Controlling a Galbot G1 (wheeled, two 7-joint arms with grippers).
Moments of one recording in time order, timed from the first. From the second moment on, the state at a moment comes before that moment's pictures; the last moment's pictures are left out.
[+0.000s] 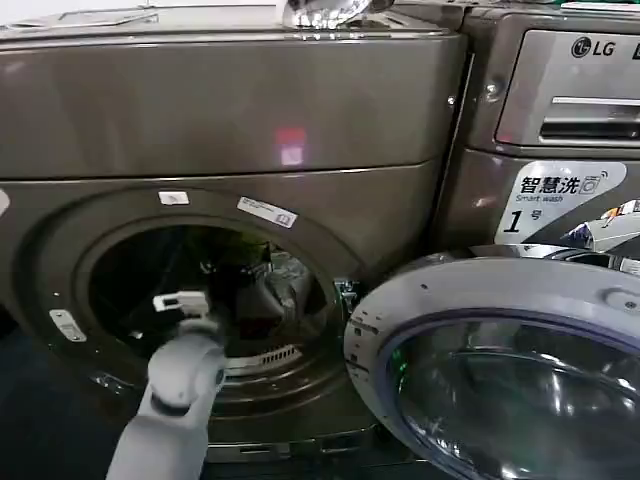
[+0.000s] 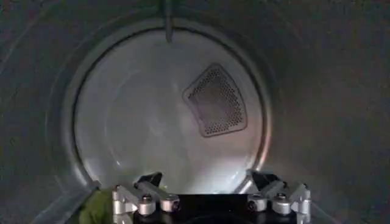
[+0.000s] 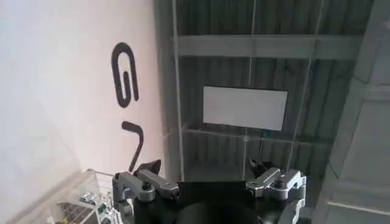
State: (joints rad) left arm 0.82 -1.40 -0.35 -1.89 -0.24 0.54 -0.17; right arm -1.79 1.09 2.42 1.97 0.42 0.37 0.04
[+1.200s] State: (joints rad) left arm 0.15 -1.51 -0.30 -0.78 0.19 0.23 0.08; right arm -1.82 1.11 2.46 1.95 0.45 0.39 0.03
